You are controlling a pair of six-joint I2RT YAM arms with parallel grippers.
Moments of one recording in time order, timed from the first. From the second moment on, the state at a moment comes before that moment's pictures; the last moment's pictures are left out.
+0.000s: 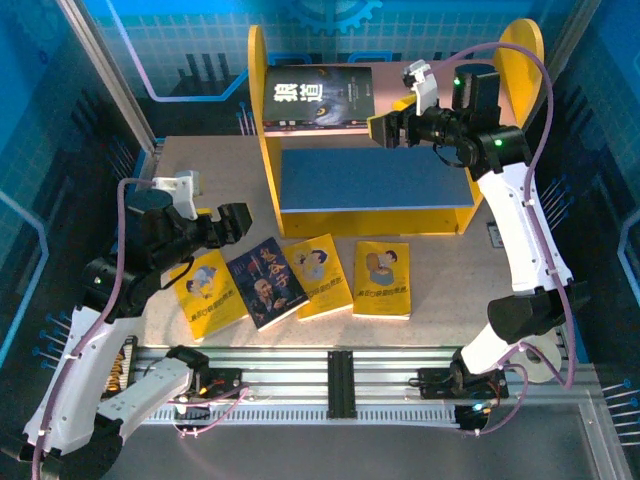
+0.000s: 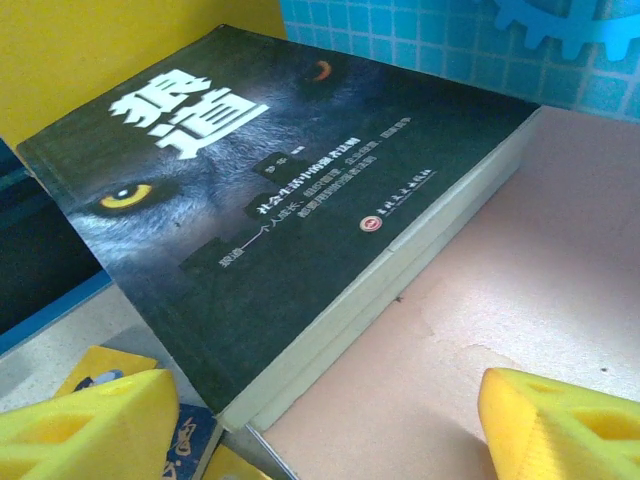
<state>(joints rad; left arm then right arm) -0.31 0.85 1.27 -0.87 0.09 -0.48 0.24 1.61 1.98 -0.76 -0.55 -0.06</state>
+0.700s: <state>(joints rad) -0.31 0.85 1.27 -0.87 0.09 -0.48 0.26 1.63 1.98 -0.73 -0.58 -0.06</state>
